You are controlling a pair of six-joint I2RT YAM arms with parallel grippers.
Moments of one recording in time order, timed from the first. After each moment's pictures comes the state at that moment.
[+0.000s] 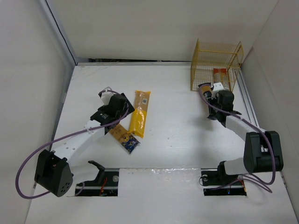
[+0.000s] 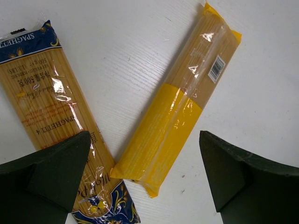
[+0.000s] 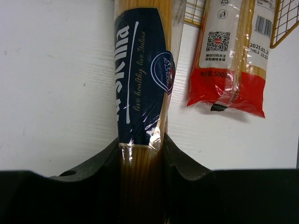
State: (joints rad) left arm -0.52 1.17 0.84 -0.46 -0.45 -0.91; right arm 0.04 1.38 0.69 0.09 0.04 -0.19
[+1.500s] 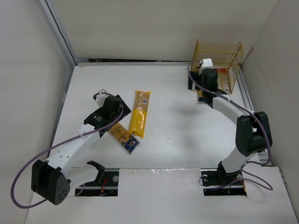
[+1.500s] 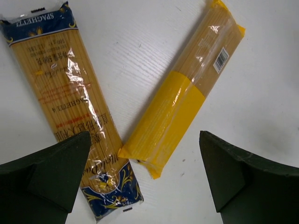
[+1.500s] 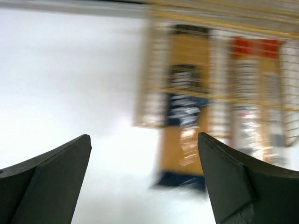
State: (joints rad) left arm -0.49 1.09 0.84 -0.55 -0.40 -0.94; right arm 0.18 1.68 1.12 0.18 0.18 0.02
